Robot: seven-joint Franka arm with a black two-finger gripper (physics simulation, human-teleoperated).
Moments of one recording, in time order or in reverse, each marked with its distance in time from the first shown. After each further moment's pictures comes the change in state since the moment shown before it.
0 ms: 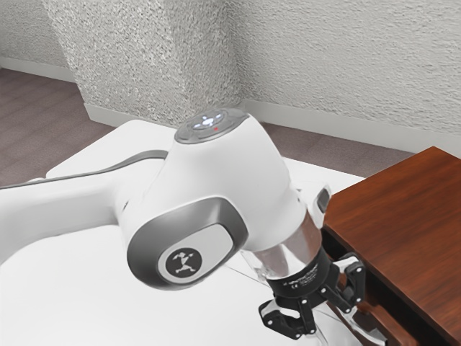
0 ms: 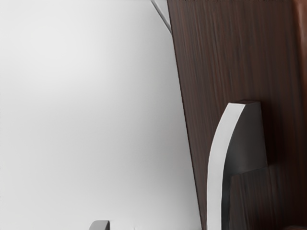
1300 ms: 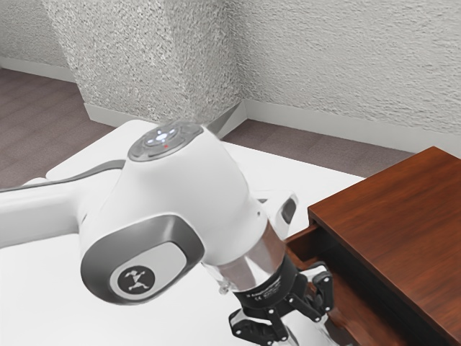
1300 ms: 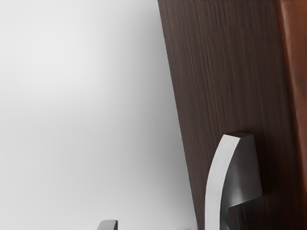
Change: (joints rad) arm -0.001 -0.138 -0.004 -0.140 0.061 0.033 -0.012
